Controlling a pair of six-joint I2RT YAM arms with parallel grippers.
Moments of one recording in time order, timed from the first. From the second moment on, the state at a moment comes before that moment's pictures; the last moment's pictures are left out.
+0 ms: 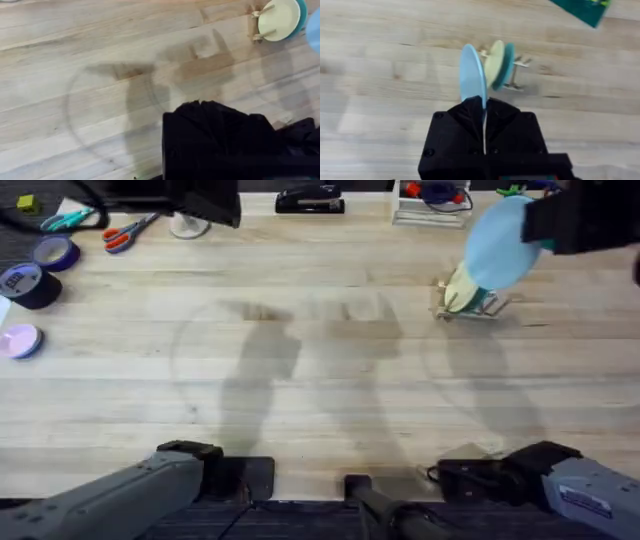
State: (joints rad) left arm -0.14 1.30 1.78 -1.48 0.26 -0.02; right arm 0.34 1.17 1.50 -1.25 0.28 0.16
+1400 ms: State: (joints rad) left arm -0.14 1.09 1.78 -1.53 0.19 -0.01; right arm 0.22 1.10 1.50 -1.50 0.44 0.41
